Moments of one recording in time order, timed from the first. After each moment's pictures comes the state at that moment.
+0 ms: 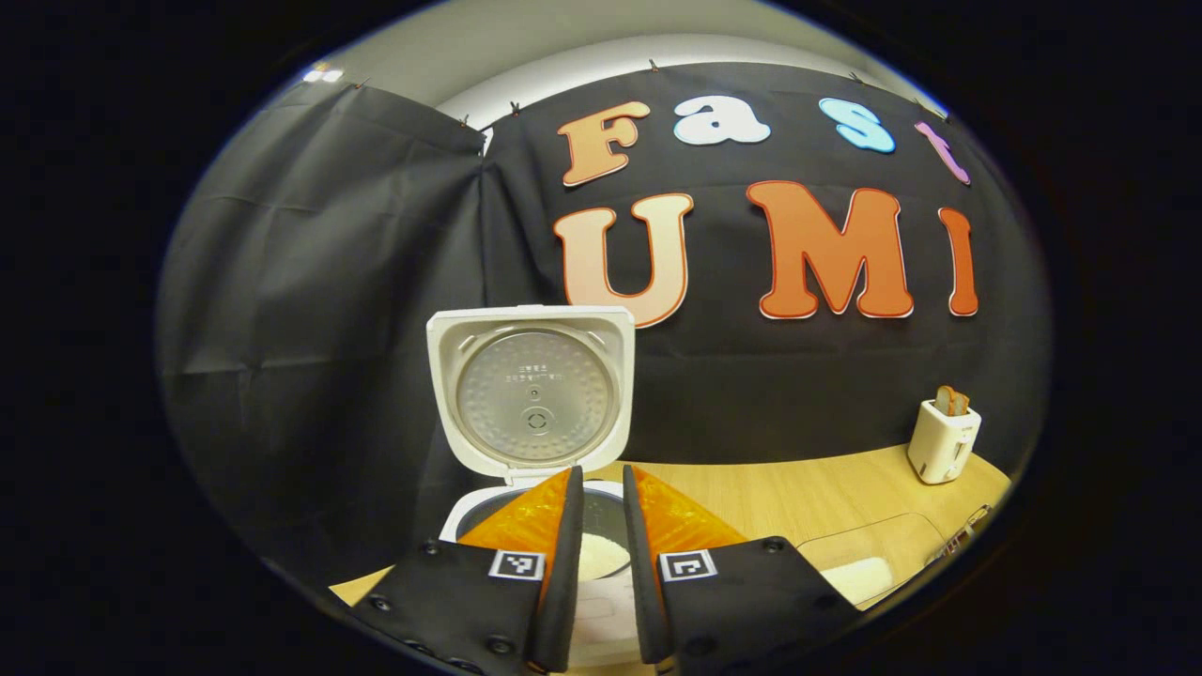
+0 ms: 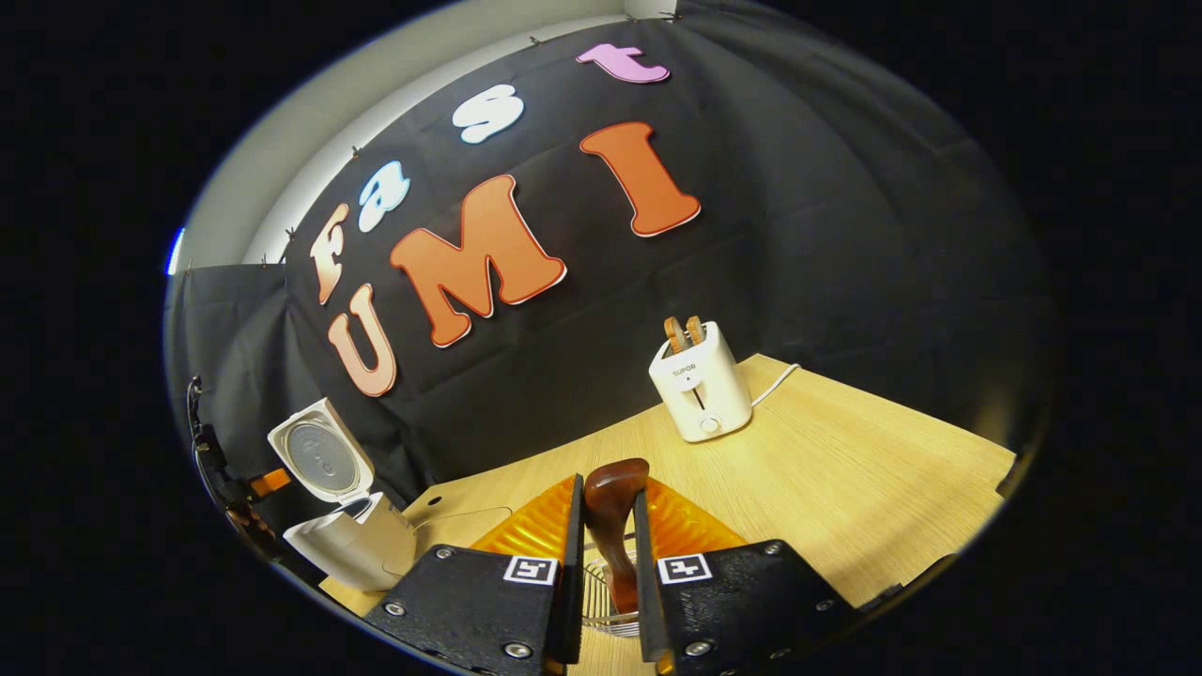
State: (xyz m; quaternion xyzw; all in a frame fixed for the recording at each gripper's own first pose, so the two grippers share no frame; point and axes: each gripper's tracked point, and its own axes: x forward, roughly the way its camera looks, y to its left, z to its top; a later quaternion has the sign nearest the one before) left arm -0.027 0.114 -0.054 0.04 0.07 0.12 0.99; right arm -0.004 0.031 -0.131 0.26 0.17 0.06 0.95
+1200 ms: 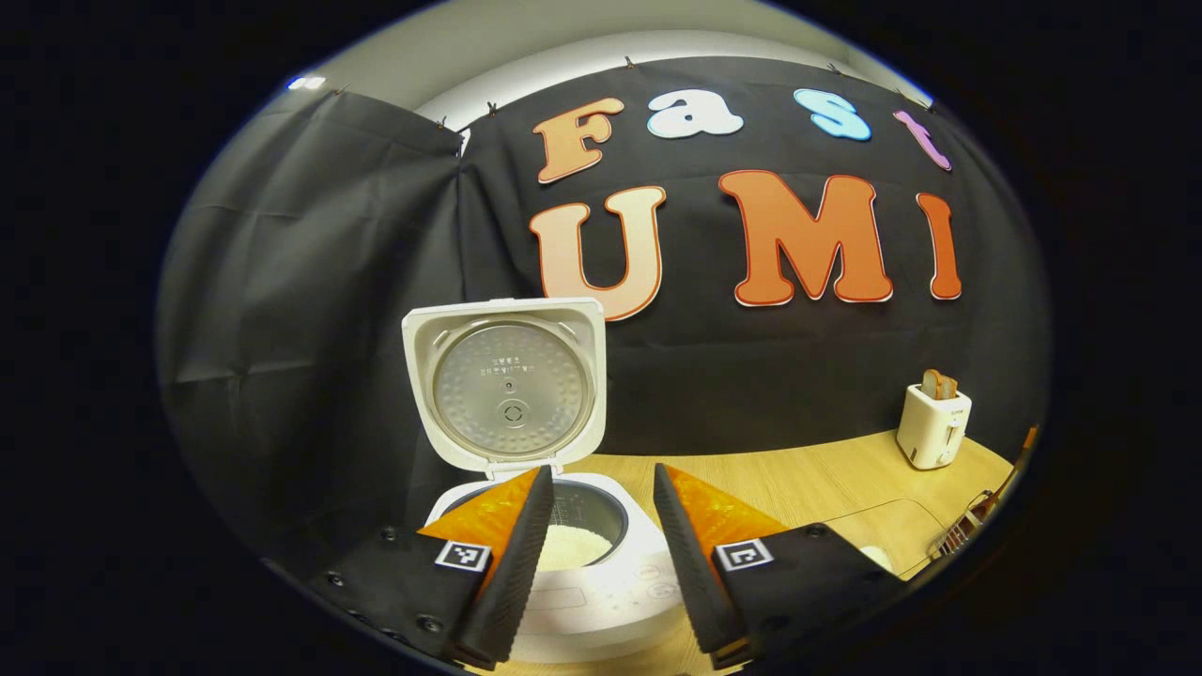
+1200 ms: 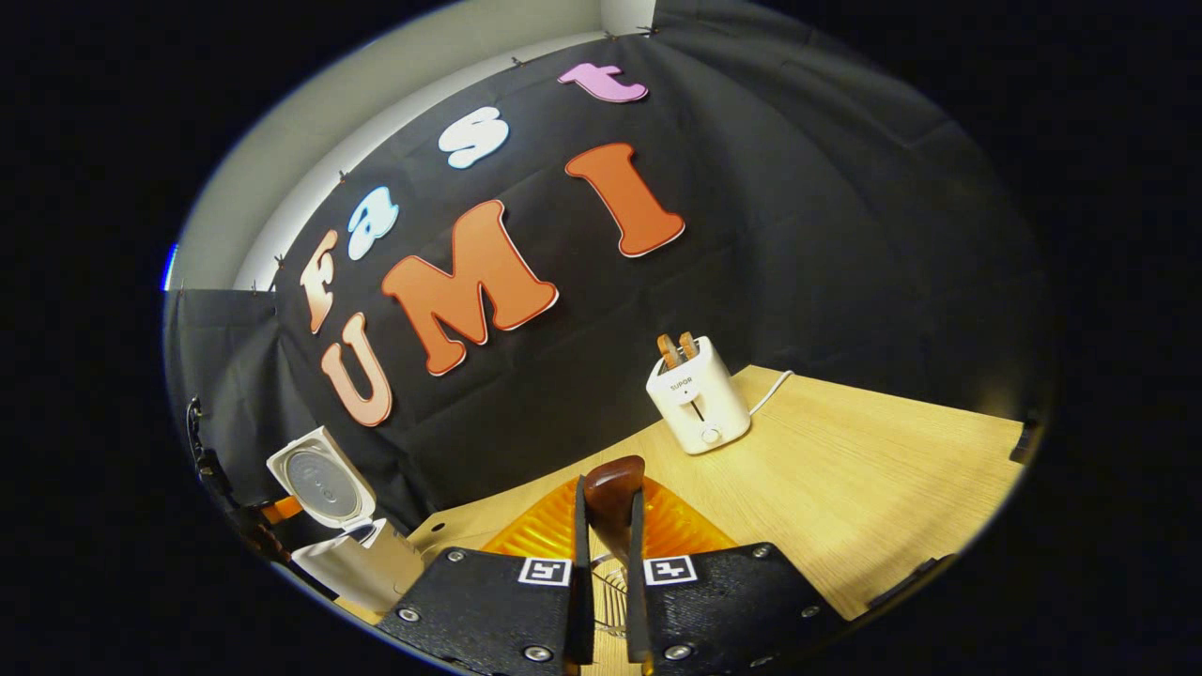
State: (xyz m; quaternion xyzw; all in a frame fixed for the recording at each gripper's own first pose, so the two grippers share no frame) left arm -0.031 0.102 -0.060 0.05 0.08 0.10 0.99; right arm 0.002 0.037 -0.123 0.29 0.12 0.01 0.95
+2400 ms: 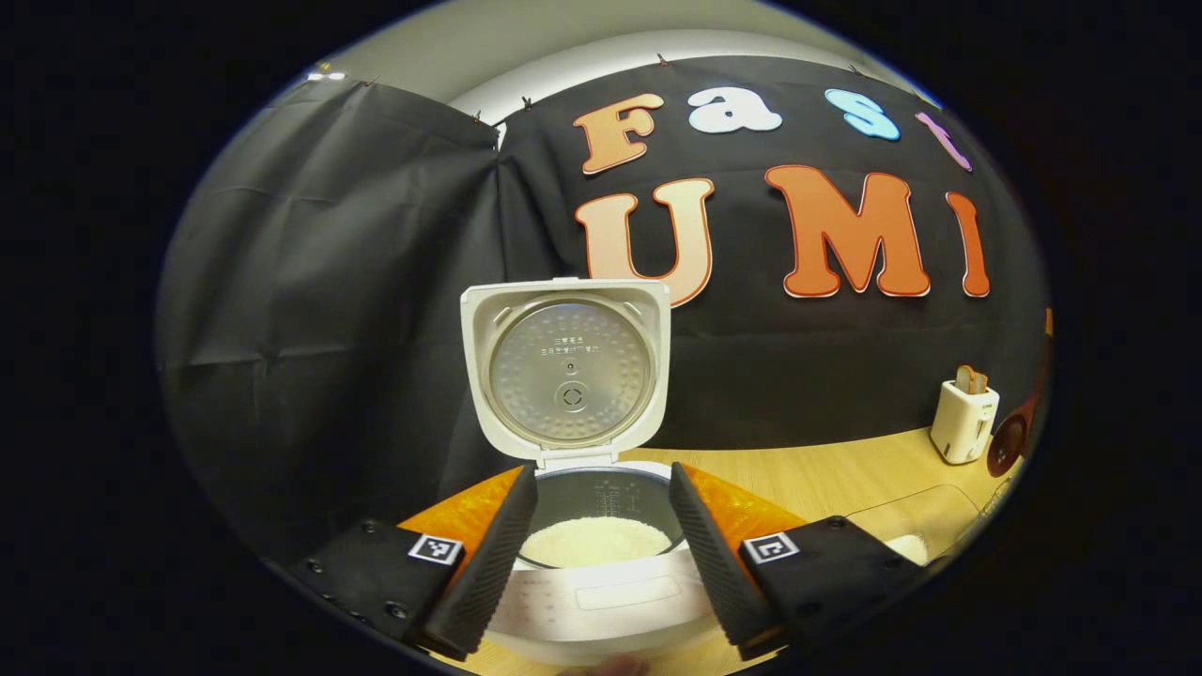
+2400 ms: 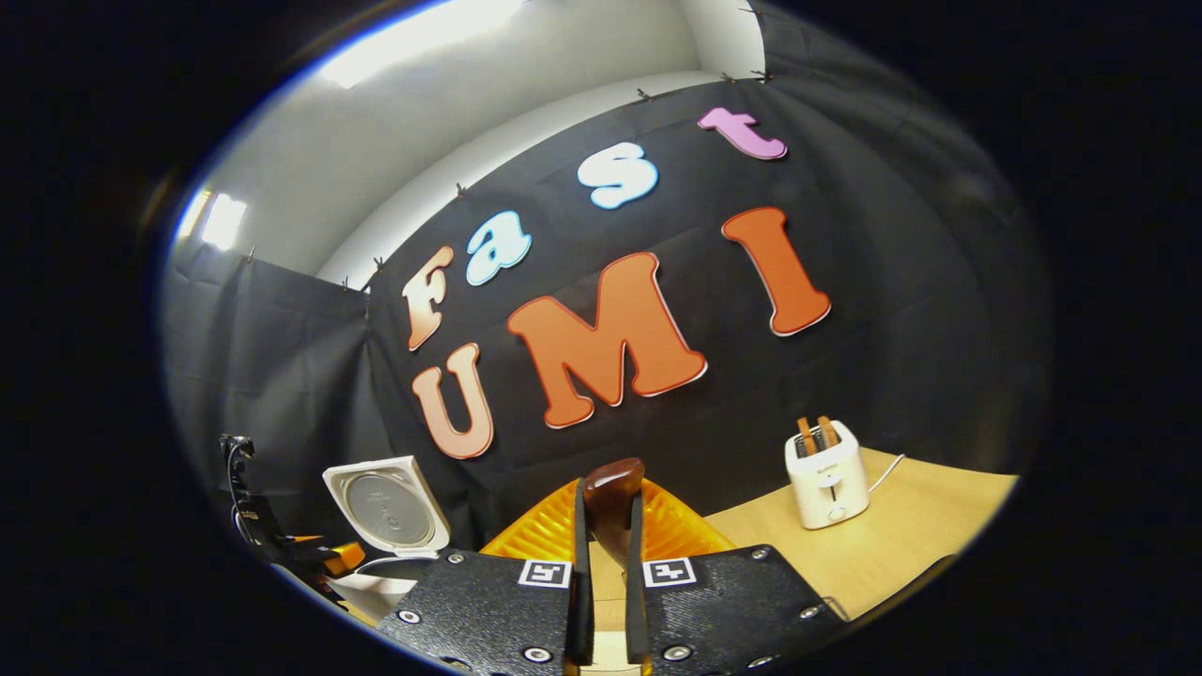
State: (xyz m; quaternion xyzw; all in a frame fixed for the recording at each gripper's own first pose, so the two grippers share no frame) left arm -0.048 0.161 -0.079 0.05 0.08 0.15 0.98; right arm 0.032 0.176 0.003 0.23 0.00 0.14 0.96
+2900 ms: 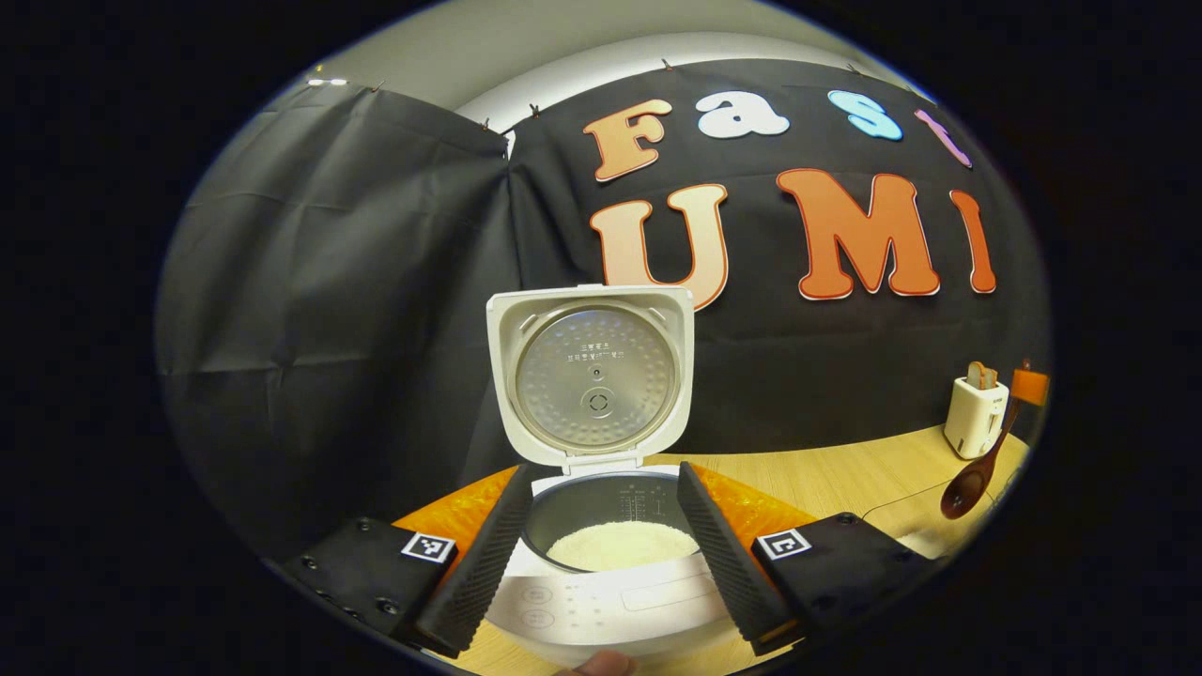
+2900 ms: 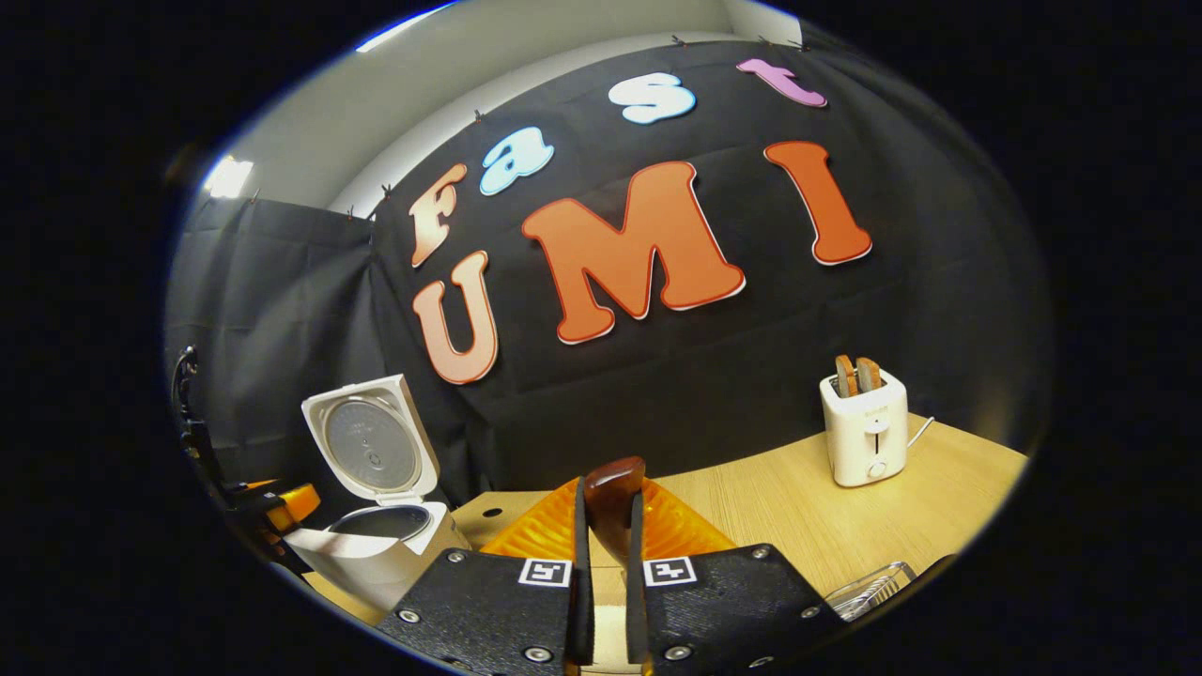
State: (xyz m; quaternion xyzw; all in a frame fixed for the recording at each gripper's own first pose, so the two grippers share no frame) left arm -0.054 0.185 -0.077 0.06 0.07 0.17 0.98; right arm 0.062 0.242 -0.075 0.18 0.10 0.16 0.97
